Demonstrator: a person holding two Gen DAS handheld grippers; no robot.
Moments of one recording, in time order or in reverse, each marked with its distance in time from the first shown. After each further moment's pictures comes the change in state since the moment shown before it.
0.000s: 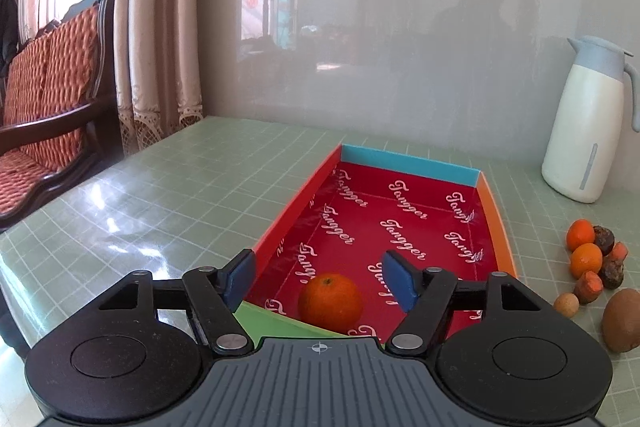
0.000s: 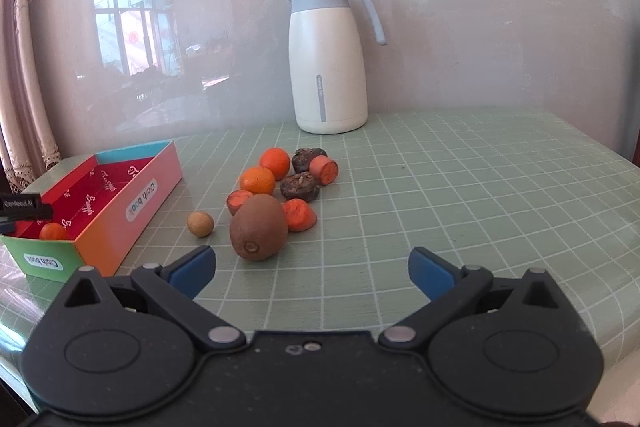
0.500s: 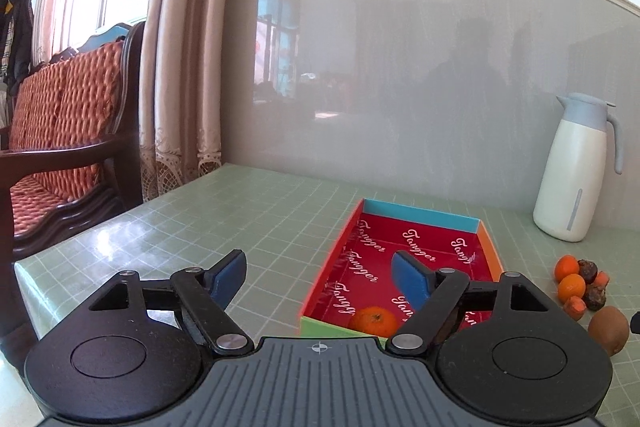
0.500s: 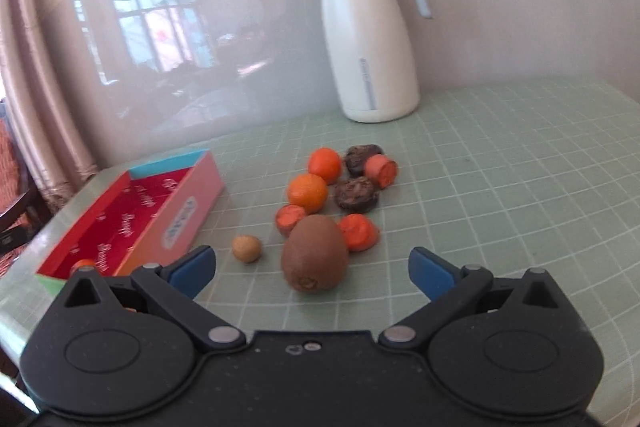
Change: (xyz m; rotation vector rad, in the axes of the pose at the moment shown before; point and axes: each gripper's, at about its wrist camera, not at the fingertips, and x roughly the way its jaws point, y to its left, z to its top) left arm -0.045 0.048 0.001 -0.047 -0.137 -0.019; right arm 0.040 0.008 0.029 0.083 0.080 0.122
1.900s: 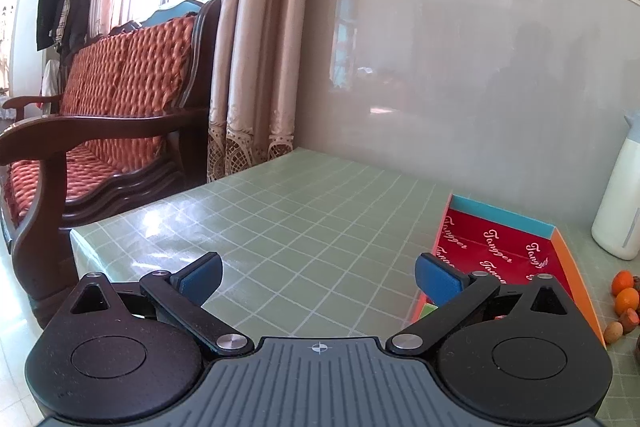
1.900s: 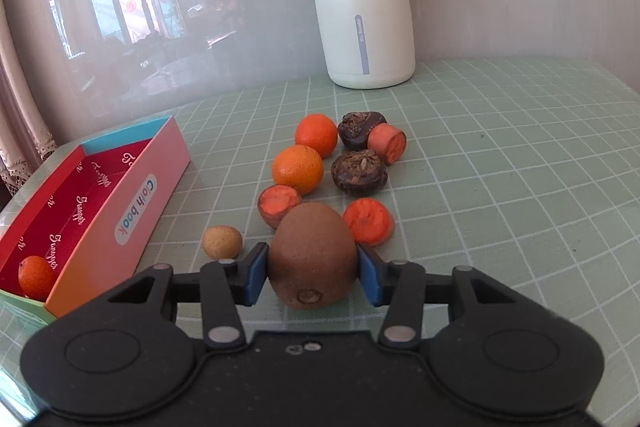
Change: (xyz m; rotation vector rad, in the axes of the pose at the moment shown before) left arm 0.005 0.055 -0.011 -0.090 0.024 0.148; right arm 0.053 0.018 -0.004 -0.004 0.084 -0.065
